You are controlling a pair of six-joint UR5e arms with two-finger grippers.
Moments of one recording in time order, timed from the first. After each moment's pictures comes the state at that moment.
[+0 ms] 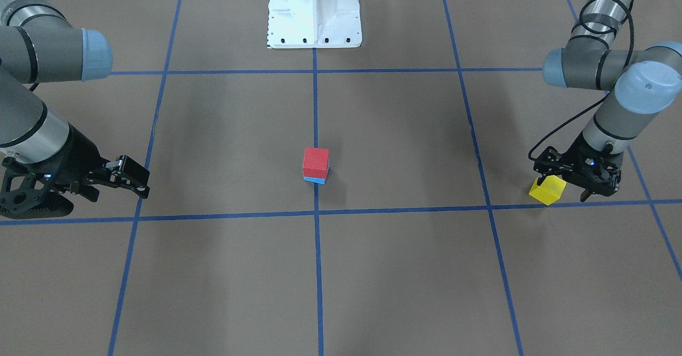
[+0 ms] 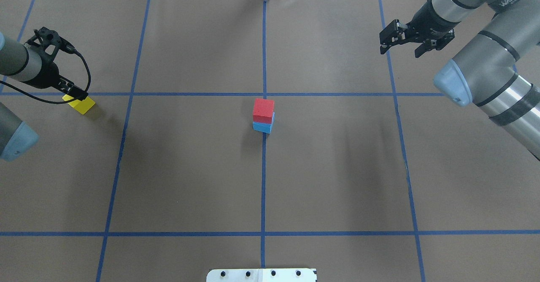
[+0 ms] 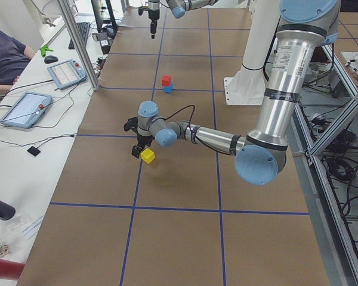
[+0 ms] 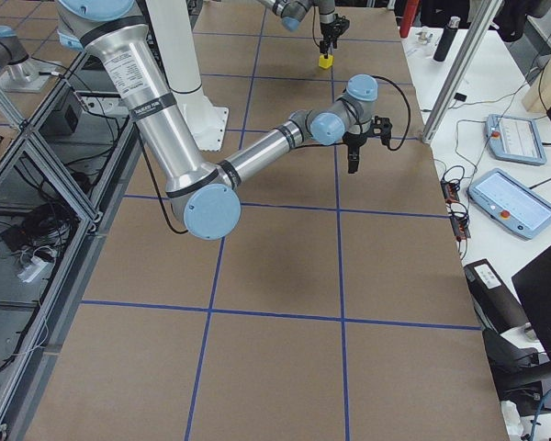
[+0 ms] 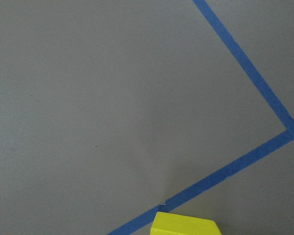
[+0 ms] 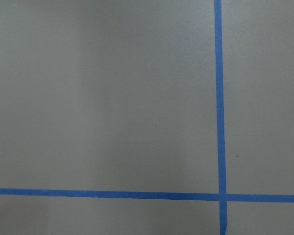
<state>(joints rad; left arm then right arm) -0.98 -1.79 -1.50 -2.09 -2.02 -0.30 1.04 -1.09 1.64 -1.46 2.24 0.84</state>
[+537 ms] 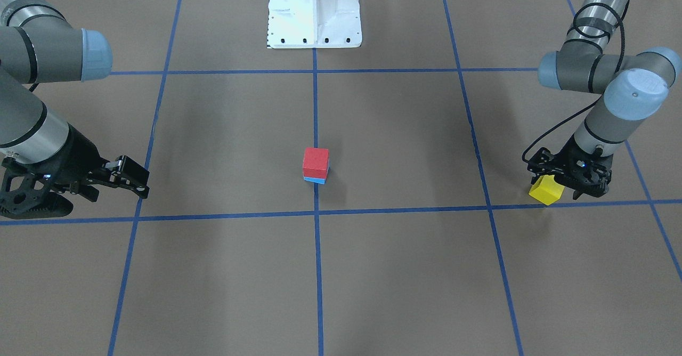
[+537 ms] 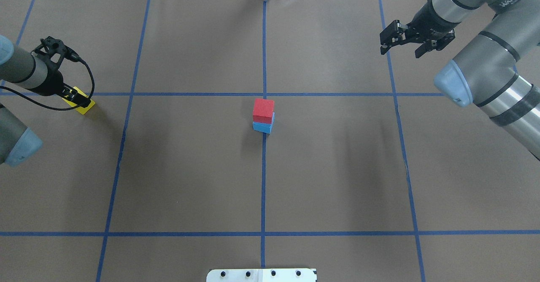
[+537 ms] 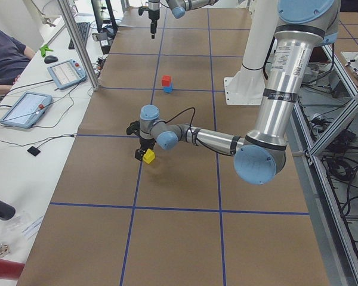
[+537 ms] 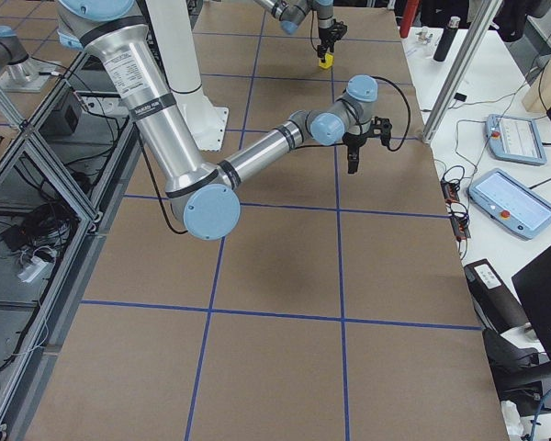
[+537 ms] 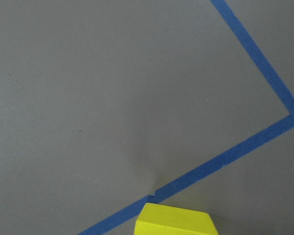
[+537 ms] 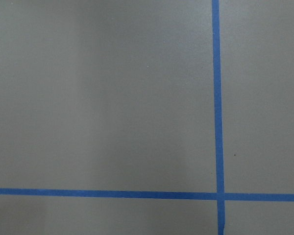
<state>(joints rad) -0.96 -1.79 -1.46 -2.09 -2.02 -0.31 1.04 -1.09 1.64 -1.46 2.24 0.84</state>
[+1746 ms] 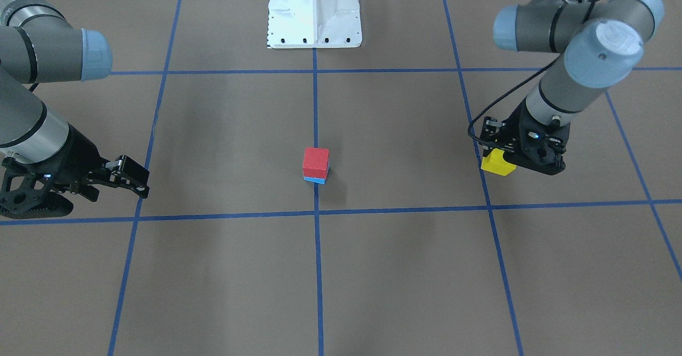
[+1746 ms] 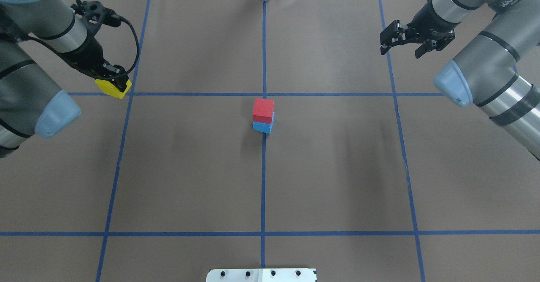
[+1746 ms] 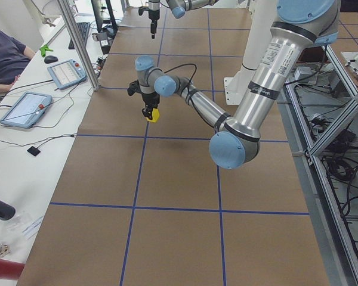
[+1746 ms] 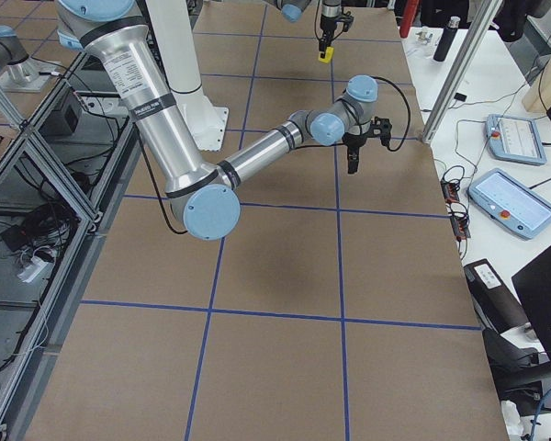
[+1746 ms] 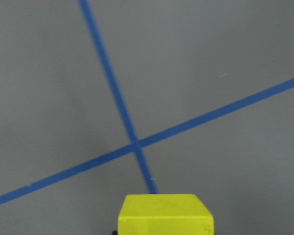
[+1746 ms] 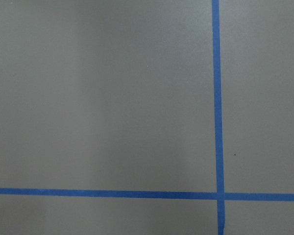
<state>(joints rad) -0.96 -2.07 -1.79 -1.38 -2.19 -0.46 1.04 -1.09 1.64 -1.46 2.24 0.84</state>
